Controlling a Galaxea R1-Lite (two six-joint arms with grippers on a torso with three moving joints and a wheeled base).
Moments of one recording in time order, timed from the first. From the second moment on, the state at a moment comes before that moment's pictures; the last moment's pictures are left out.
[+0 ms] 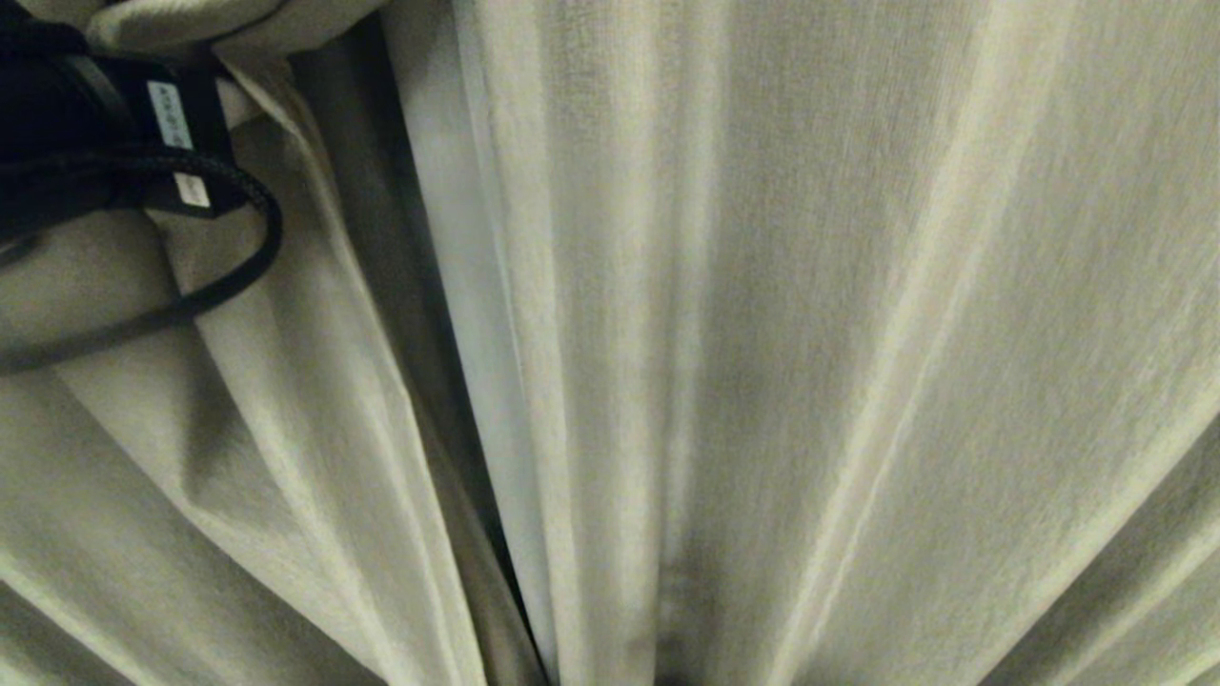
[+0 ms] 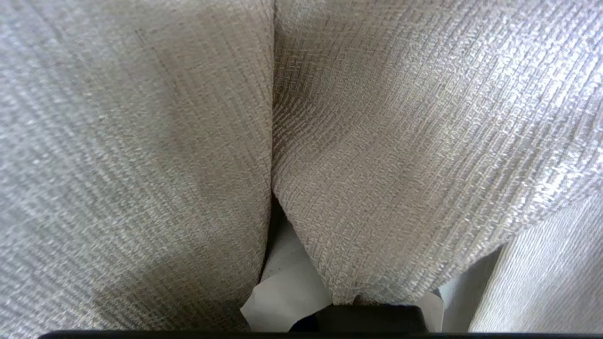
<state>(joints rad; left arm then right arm) -0.69 1.23 -1.17 -0.12 0.61 0.18 0.00 0.00 0.00 0.00 -0.01 0.01</state>
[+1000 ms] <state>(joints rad) -0.27 1.06 -1.16 -0.14 0.55 0.15 0.00 0.00 0.00 0.00 -0.01 0.01</state>
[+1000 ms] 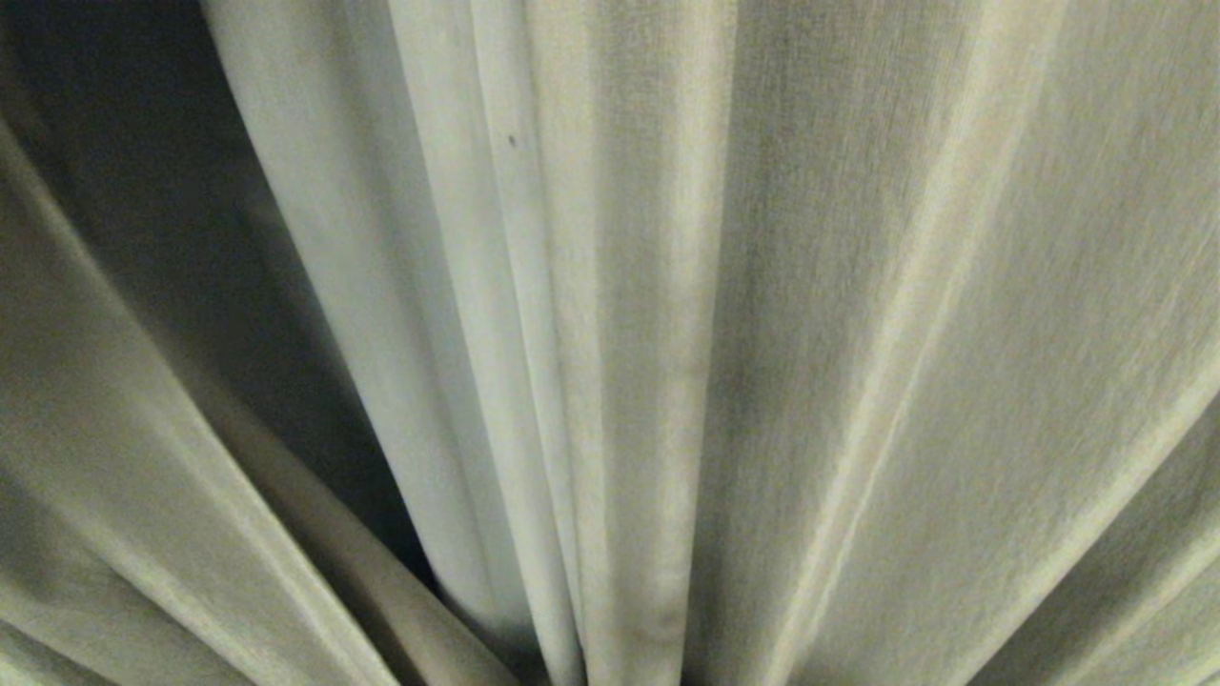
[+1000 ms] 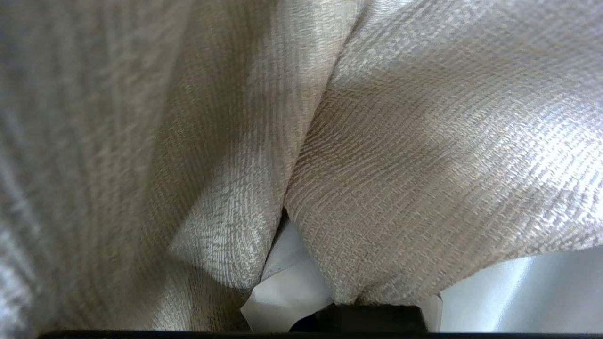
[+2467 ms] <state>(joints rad) 0.23 1.08 -1.06 -0.14 0.20 -0.28 0.00 0.00 0.00 0.00 -0.01 0.01</state>
